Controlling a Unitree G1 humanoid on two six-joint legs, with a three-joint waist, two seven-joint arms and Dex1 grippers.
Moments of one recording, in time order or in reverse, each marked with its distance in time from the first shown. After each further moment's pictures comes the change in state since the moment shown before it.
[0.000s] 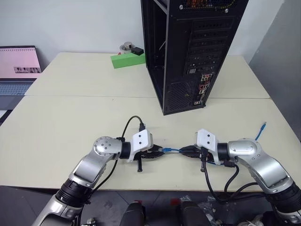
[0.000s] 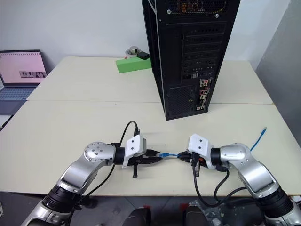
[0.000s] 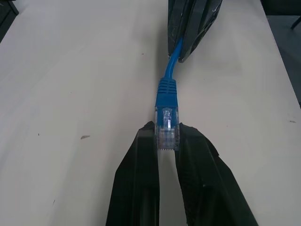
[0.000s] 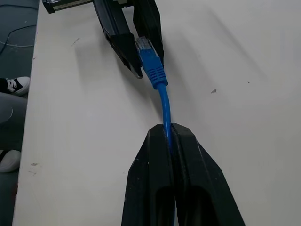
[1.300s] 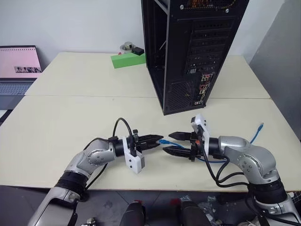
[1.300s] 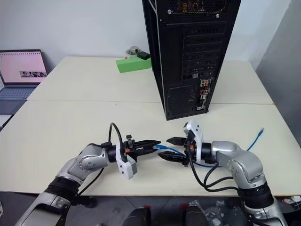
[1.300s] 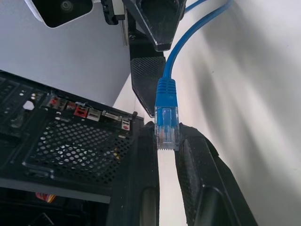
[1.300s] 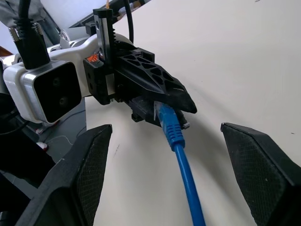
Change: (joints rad) left arm -0.092 0.013 0.038 0.530 0.586 -1.377 0.566; right arm -0.082 0.257 -0.155 0.031 0.377 0.391 -0.133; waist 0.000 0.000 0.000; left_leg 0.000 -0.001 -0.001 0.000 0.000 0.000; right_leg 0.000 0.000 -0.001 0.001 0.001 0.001
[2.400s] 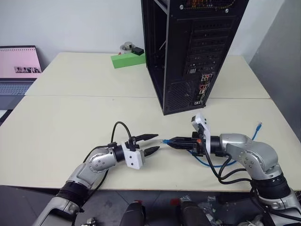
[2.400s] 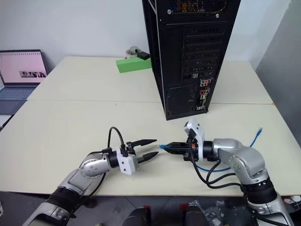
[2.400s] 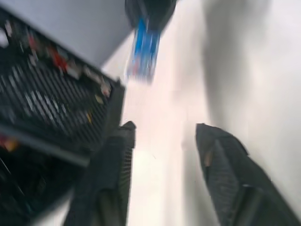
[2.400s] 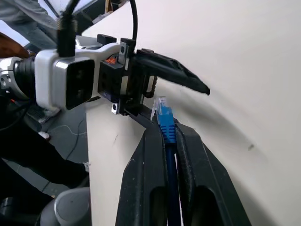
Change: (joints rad) left arm 0.111 -0.027 -0.049 -0.037 -0.258 0.322 -0.103; right arm -0.034 -0.097 0.015 0.029 0.001 -0.018 0.022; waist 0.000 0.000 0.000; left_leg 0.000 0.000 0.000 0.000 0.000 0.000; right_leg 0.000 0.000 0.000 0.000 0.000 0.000
